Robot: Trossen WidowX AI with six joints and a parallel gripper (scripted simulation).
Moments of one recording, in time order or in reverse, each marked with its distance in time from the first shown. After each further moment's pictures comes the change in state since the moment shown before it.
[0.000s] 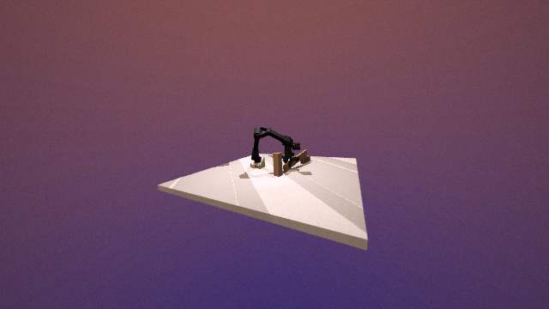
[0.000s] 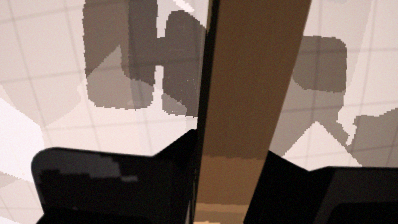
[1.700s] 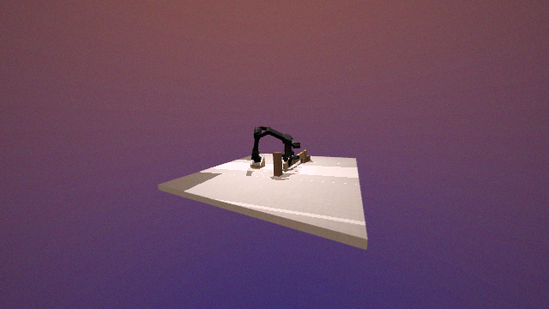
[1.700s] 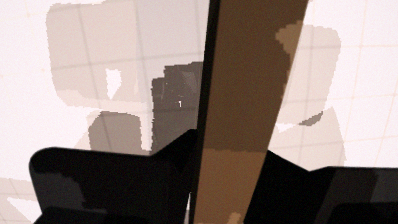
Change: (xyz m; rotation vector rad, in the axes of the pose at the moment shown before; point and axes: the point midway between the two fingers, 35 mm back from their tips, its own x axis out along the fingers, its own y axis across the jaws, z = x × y) arm -0.013 0.000 -0.002 -0.005 0.014 0.004
